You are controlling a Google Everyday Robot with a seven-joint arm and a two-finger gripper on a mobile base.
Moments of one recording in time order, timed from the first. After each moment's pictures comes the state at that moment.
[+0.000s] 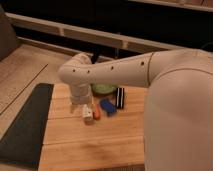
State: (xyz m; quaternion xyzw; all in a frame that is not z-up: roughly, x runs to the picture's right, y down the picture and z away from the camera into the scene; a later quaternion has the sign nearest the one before) arm -0.108 0.103 0.703 -0.26 0.23 0.64 0.68
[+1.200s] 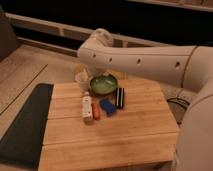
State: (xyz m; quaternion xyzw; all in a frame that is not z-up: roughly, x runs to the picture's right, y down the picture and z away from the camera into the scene) arm -0.041 -0.072 0.700 -0.12 0.03 0.56 0.82
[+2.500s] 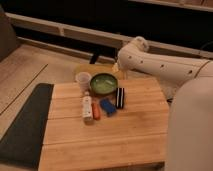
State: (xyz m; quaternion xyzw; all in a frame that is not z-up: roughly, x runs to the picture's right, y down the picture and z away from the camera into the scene) arm 0.104 -0.111 0.836 -0.07 0.00 0.61 0.79
